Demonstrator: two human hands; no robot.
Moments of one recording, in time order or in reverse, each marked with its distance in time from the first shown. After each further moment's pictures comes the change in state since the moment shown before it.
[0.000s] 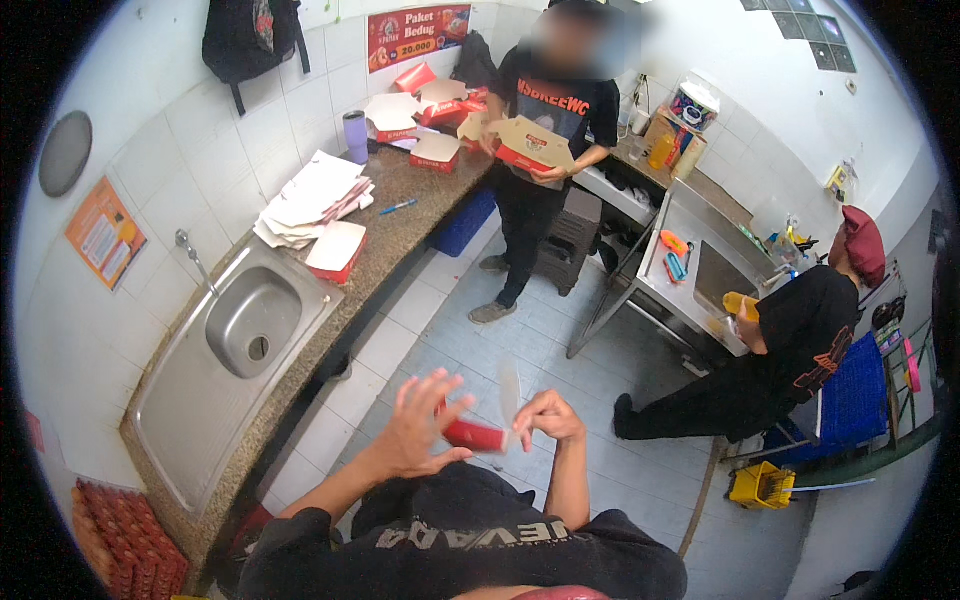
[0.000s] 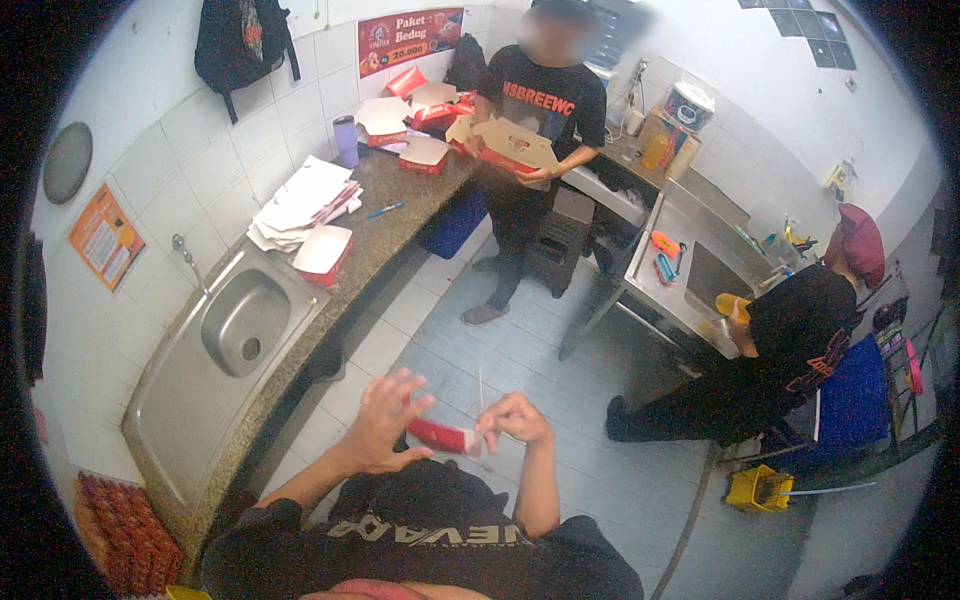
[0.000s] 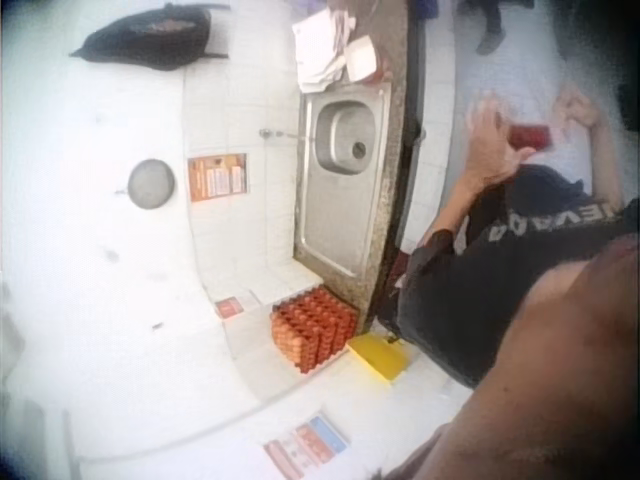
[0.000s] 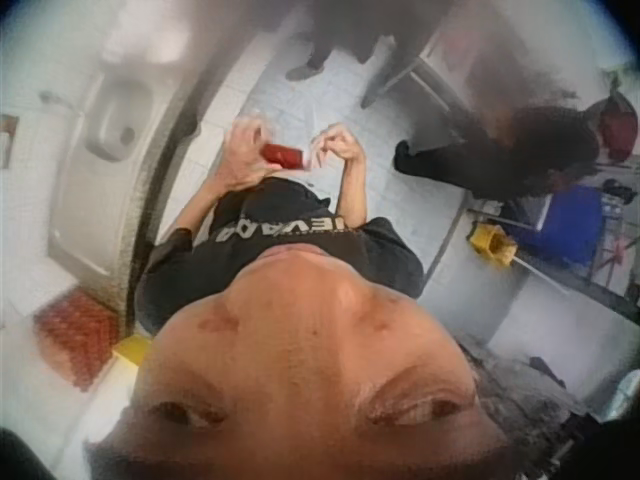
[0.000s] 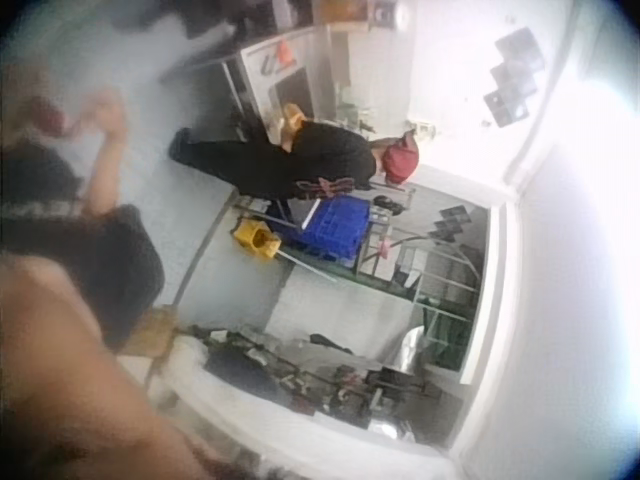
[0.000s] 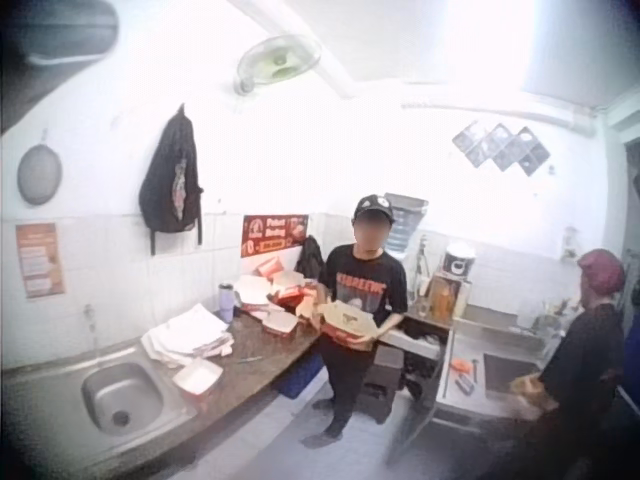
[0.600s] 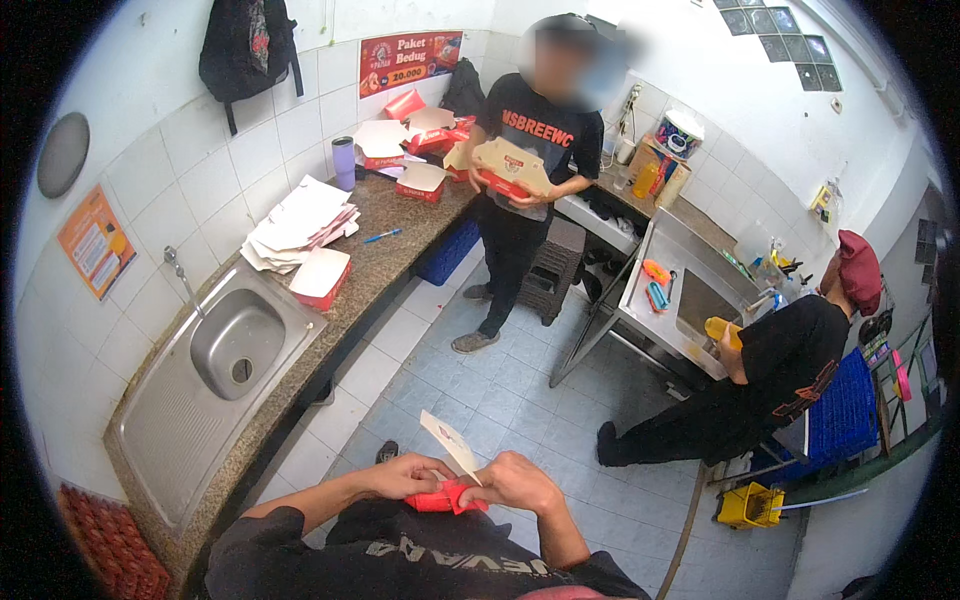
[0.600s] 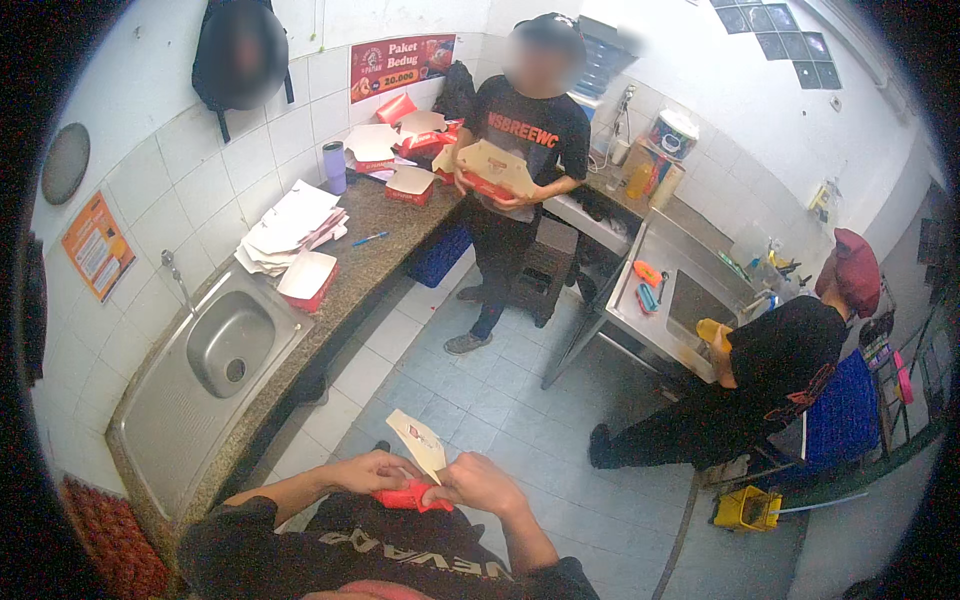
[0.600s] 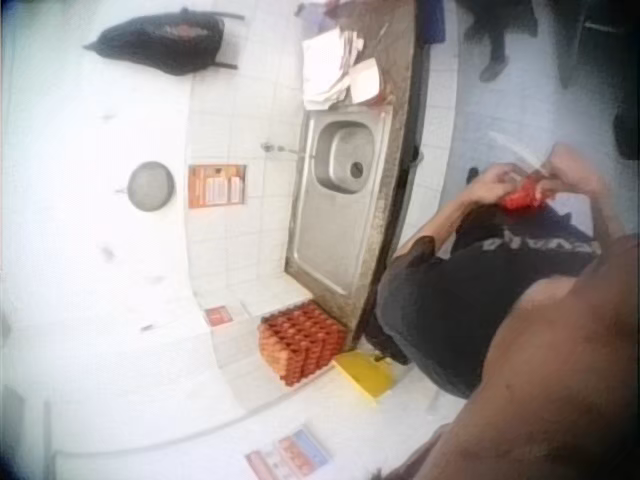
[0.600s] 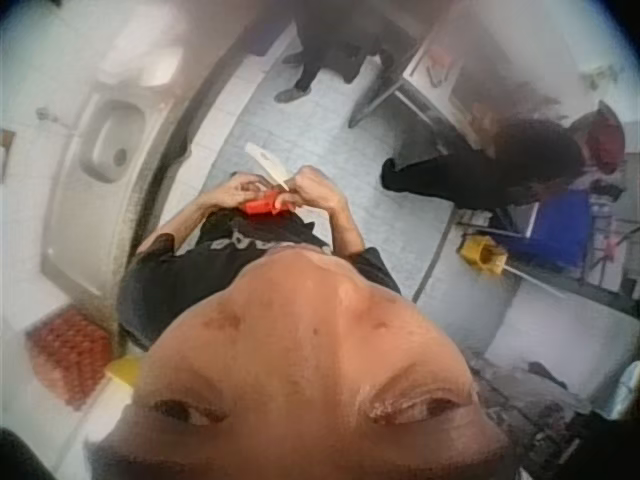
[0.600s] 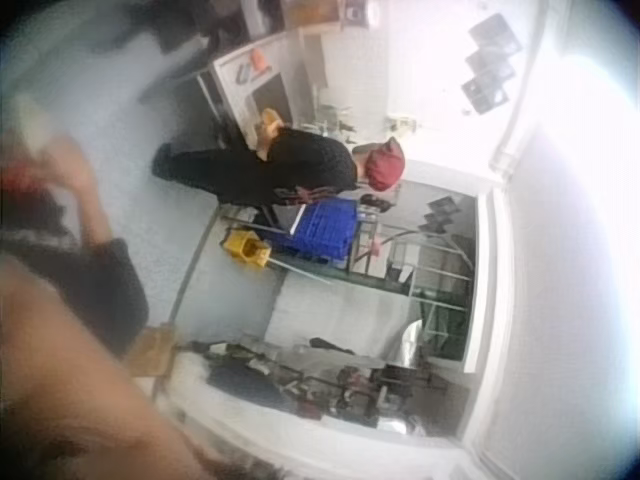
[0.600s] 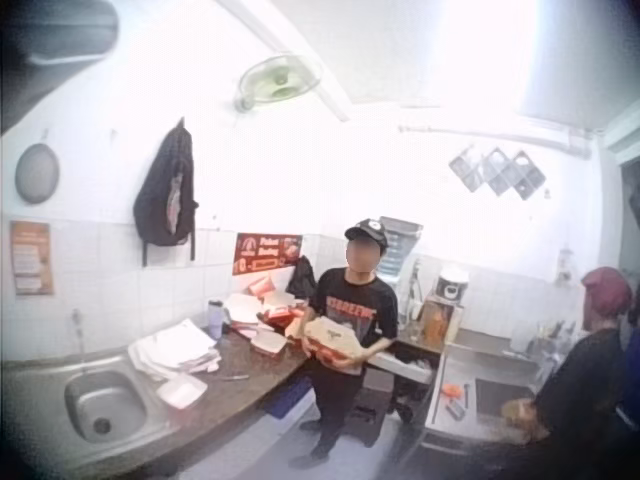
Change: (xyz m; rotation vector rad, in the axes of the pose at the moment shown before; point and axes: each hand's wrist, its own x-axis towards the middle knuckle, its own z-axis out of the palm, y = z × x) left_hand -0.030 -0.034 0.064 -1.316 -0.820 -0.526; right_hand 0.015 -0.064 0.092 -1.136 -0.123 0.289
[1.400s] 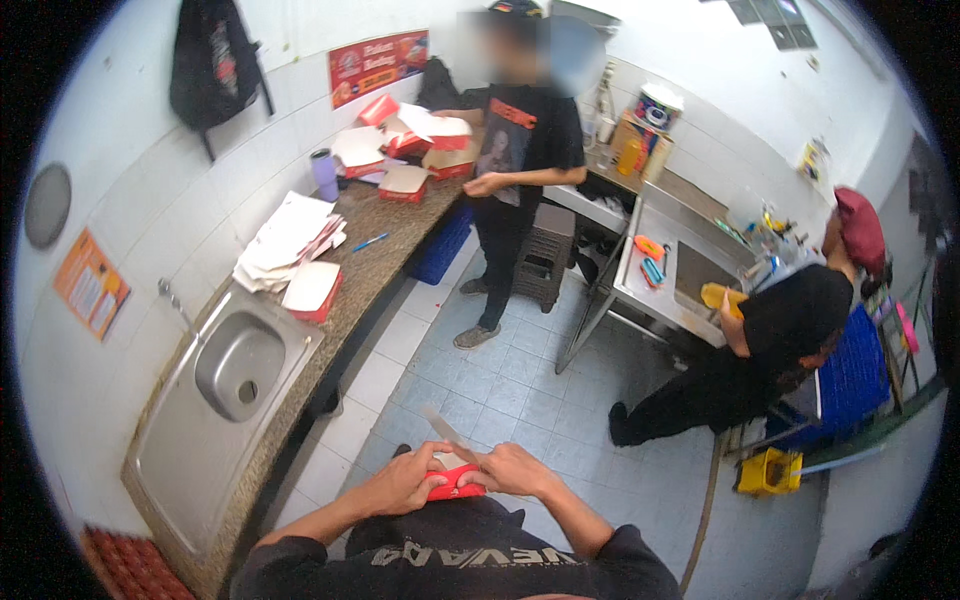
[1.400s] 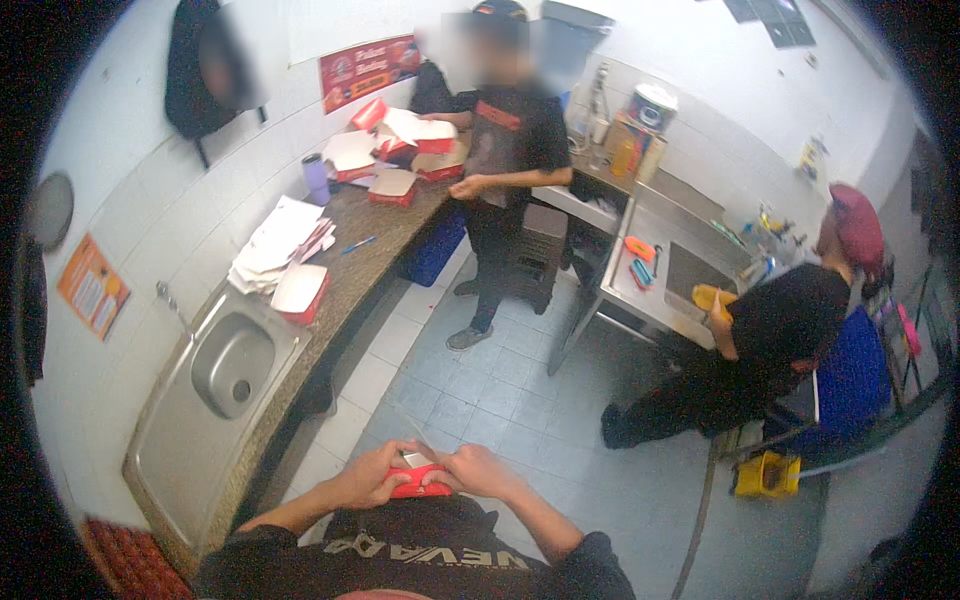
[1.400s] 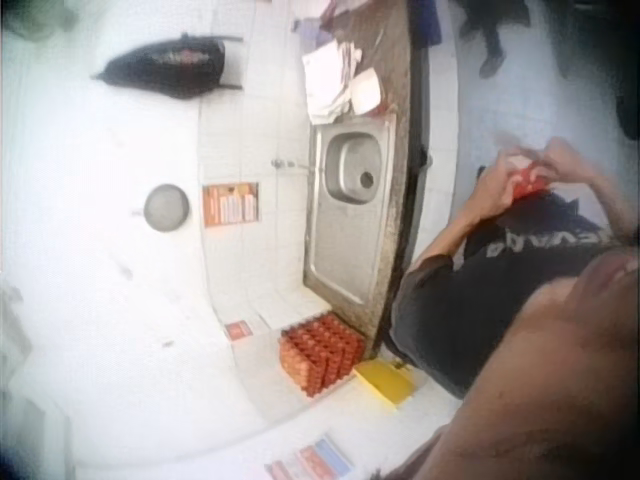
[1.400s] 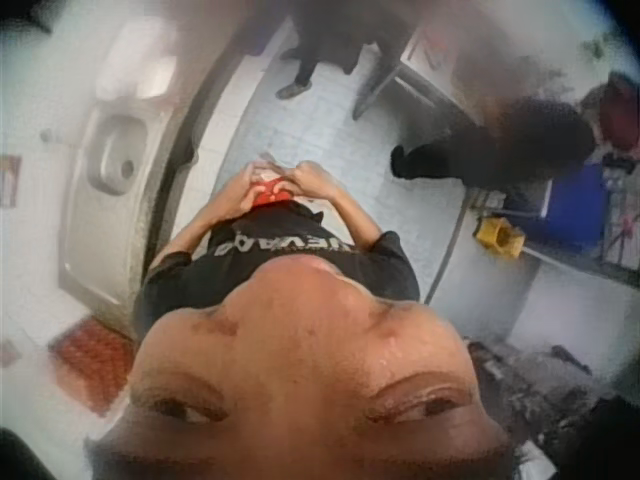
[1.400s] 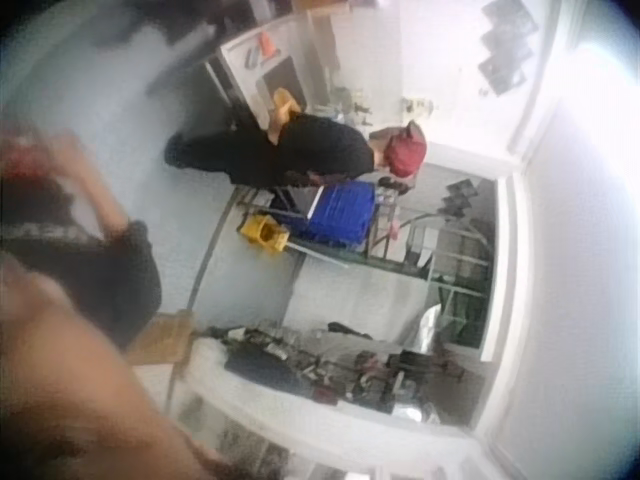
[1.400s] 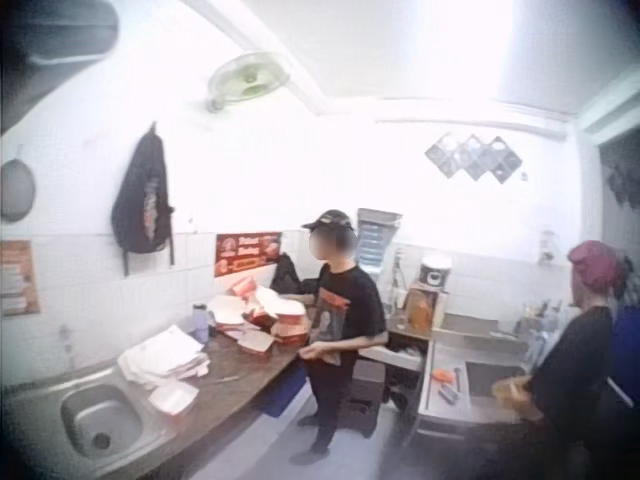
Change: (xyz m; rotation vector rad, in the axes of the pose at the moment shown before) left_hand -0.025 0.050 0.028 0.612 0.434 0.264; right_hand 0.008 0.019 0.027 -0.158 0.186 -0.033
